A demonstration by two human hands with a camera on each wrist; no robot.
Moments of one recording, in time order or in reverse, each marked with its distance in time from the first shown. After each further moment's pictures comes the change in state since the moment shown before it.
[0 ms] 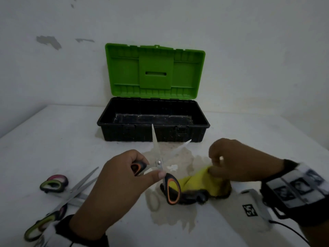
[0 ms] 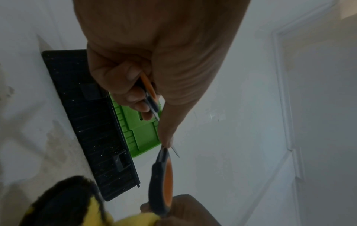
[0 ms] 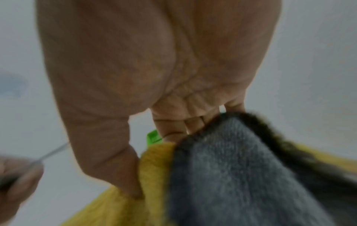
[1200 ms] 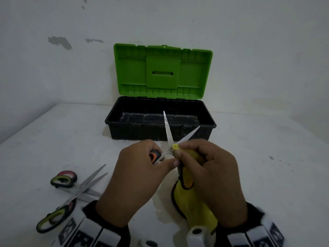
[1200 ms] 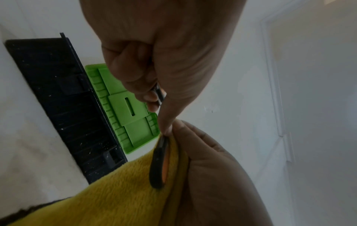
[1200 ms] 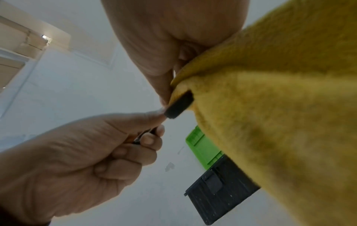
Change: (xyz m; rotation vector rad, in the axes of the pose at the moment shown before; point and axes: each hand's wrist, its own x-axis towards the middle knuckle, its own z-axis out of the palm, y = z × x) left_hand 0.007 0.021 0.010 0.173 0.076 0.088; right_hand -0.007 -0.102 0.043 0.760 0.869 -0.086
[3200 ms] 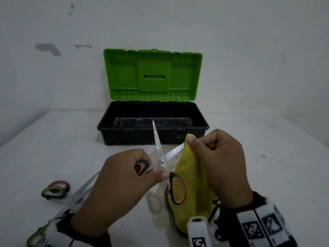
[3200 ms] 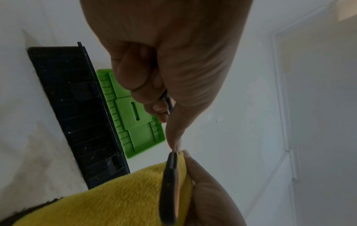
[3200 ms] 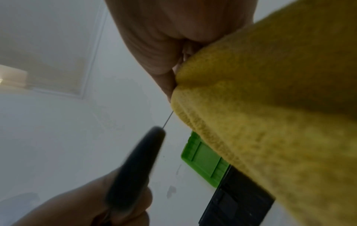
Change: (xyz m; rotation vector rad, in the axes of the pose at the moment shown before) left_hand 0.000 -0.020 -0.013 -0.158 -0.038 0.120; right_hand 0.023 0.012 -0.017 0.123 0.222 0.322
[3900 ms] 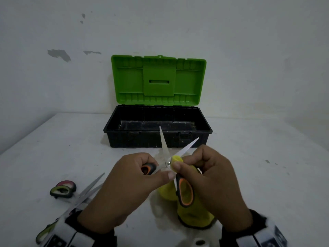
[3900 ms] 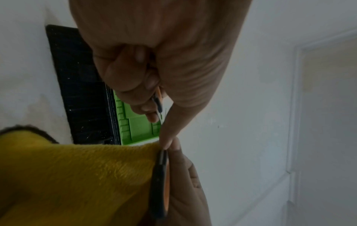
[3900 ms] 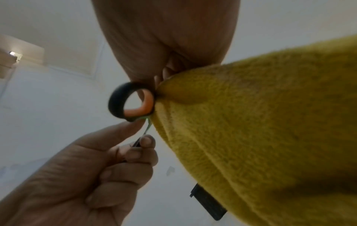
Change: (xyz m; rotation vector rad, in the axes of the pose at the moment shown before) left_hand -0.002 0.008 0.001 -0.194 -0.087 -0.153; right_hand -0.027 -0.003 0.003 0.051 -0.283 -0.162
